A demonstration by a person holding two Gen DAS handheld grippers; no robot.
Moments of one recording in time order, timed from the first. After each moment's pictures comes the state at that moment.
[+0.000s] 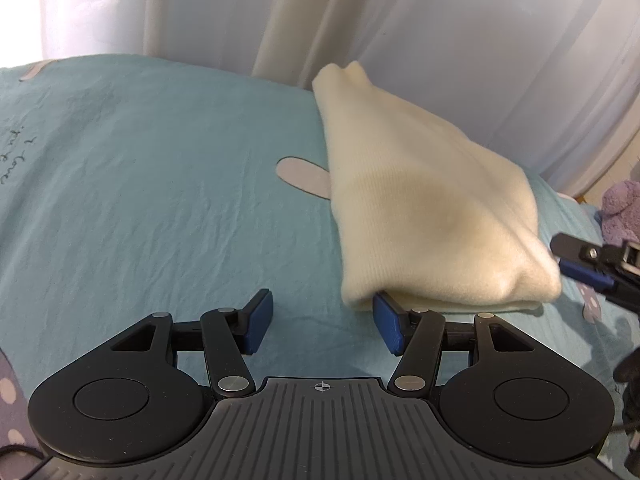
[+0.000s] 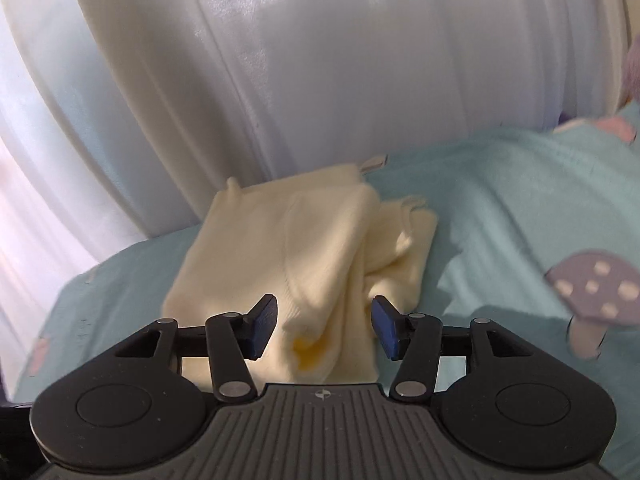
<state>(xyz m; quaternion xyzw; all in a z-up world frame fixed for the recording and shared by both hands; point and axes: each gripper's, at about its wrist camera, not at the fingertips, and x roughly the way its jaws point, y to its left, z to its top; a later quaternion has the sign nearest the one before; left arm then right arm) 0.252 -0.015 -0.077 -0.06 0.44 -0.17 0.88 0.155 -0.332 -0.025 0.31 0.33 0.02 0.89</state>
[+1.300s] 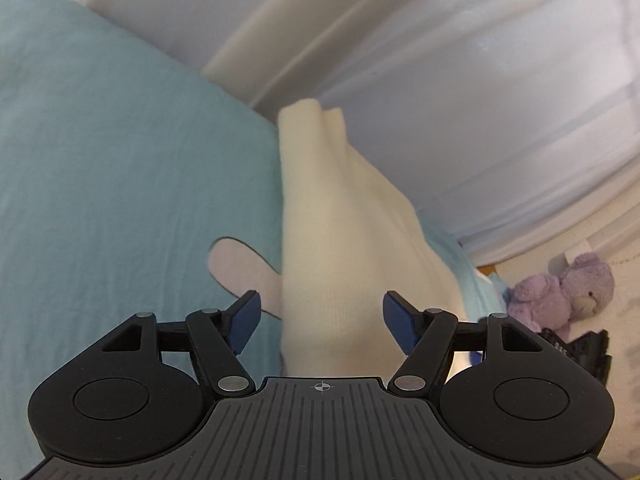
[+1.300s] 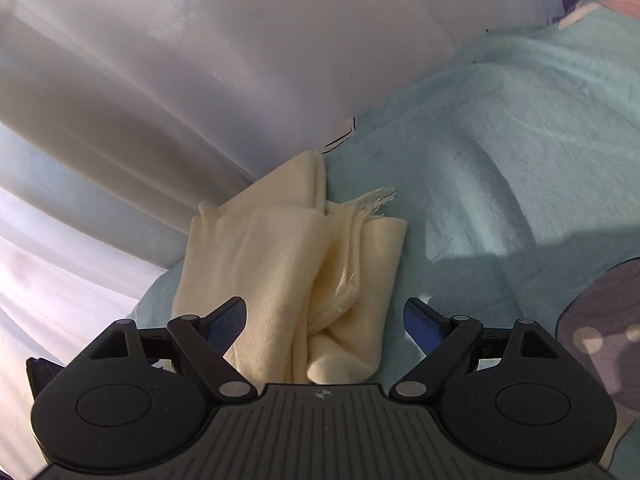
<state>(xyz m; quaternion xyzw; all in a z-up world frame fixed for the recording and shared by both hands) 0.370 -0.004 -0.086 -0.24 0.47 -0.29 0.79 0.236 -0.427 -0.065 0.43 0.37 0.05 0.82</state>
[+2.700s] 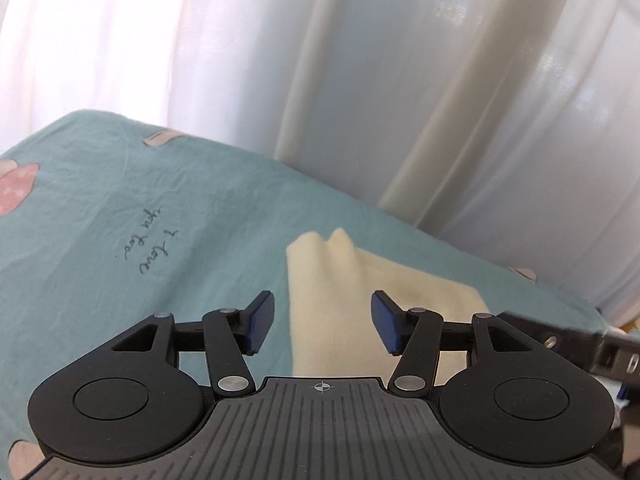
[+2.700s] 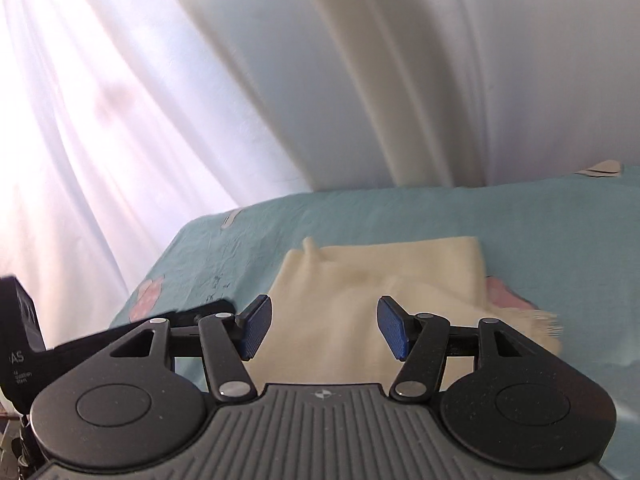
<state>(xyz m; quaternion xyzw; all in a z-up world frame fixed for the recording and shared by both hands) 0.289 0.062 -0.027 -0.12 0.34 -0.02 0.93 0.281 -0.159 0.015 0.18 0.35 0.19 0.90</state>
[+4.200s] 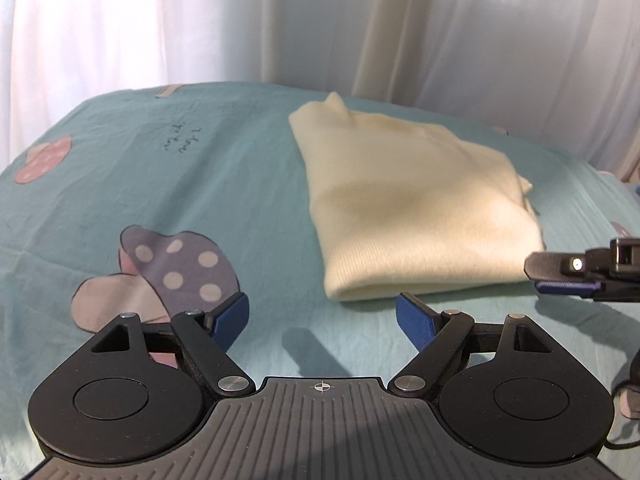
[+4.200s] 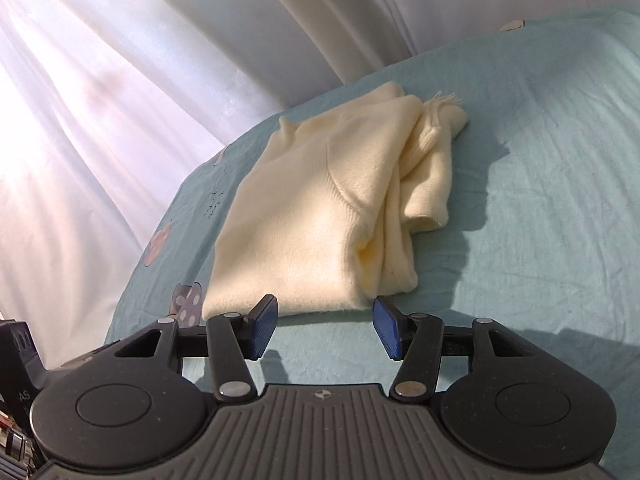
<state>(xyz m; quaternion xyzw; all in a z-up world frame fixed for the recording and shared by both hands) 0.119 0.061 -0.064 0.00 0.39 -0.07 0.92 0.122 -0.217 -0.050 0.30 0.39 0.18 0.85</state>
